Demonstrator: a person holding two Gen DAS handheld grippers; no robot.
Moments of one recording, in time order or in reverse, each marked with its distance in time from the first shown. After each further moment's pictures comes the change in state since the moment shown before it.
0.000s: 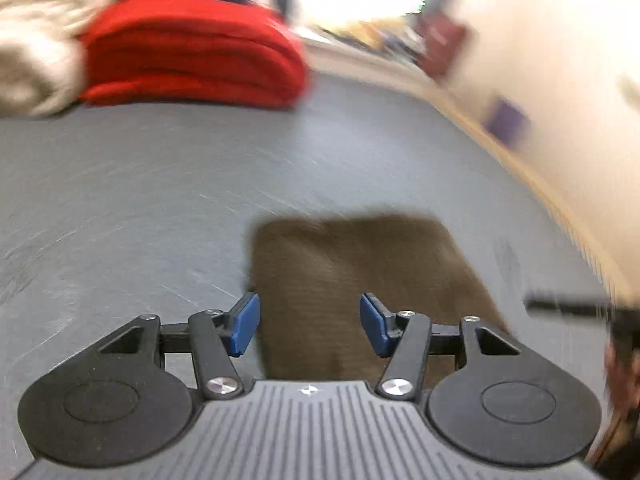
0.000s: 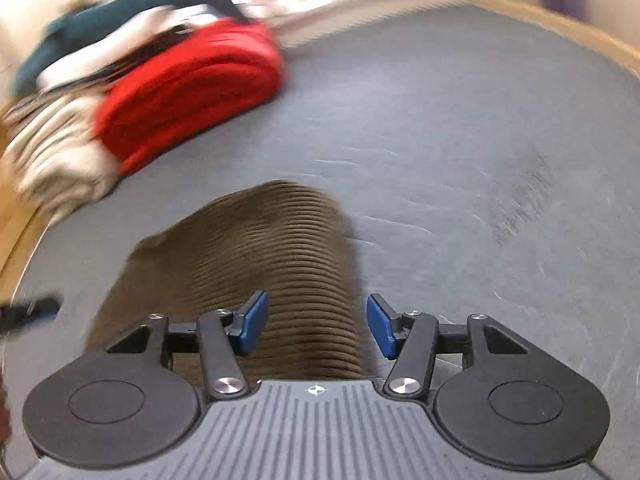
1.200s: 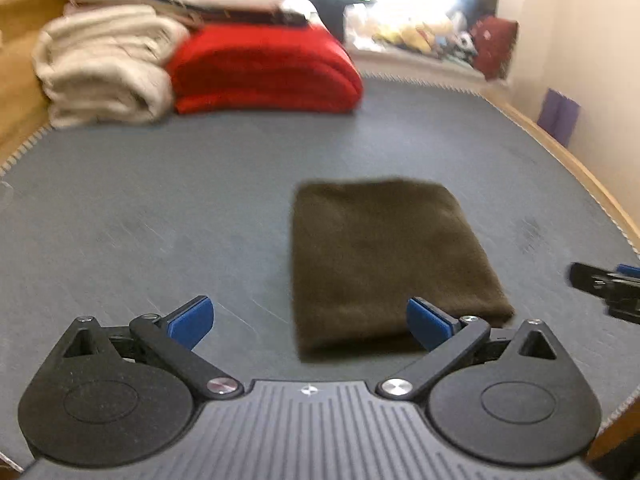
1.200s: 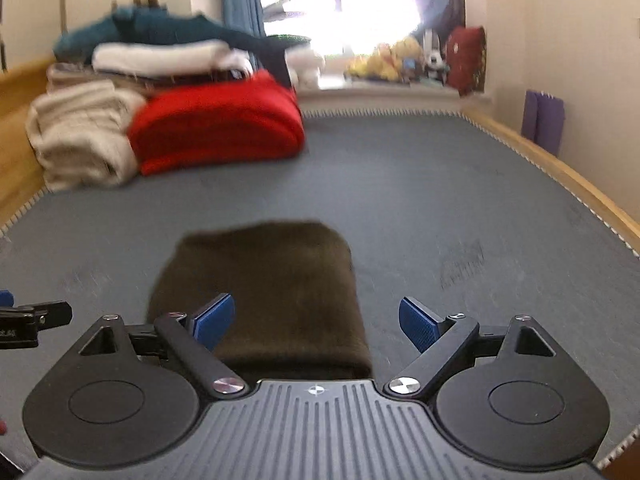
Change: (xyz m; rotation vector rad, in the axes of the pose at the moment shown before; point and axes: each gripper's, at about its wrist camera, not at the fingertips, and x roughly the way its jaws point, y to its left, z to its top) left arm -0.149 -0.099 -0.047 -0.084 -0.033 0.284; right arm -0.117 0.099 -0.046 -0.141 -0.164 -0.249
